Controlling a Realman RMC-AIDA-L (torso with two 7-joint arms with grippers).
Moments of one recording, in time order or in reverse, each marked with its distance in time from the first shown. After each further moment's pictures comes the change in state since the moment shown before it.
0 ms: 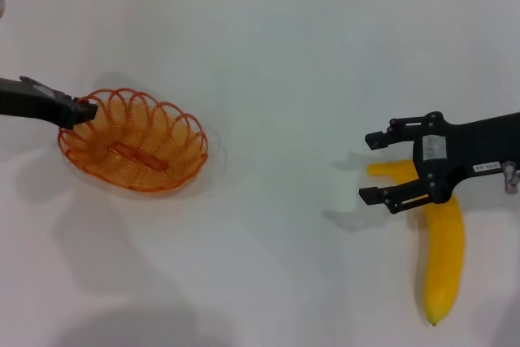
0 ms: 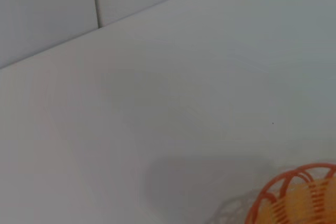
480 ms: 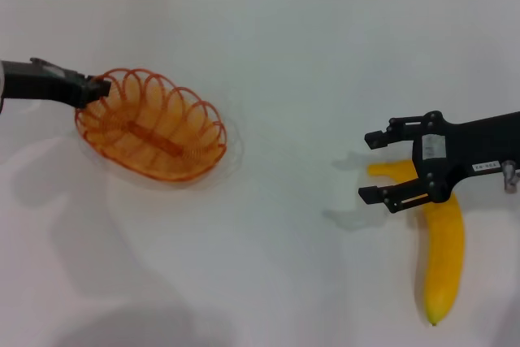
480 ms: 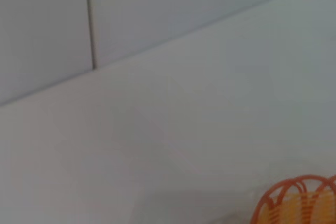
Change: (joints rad) left arm 0.010 0.000 -0.004 0.000 -0.133 0.005 0.033; right arm 0.002 0.000 0.000 0.001 0.001 0.001 0.000
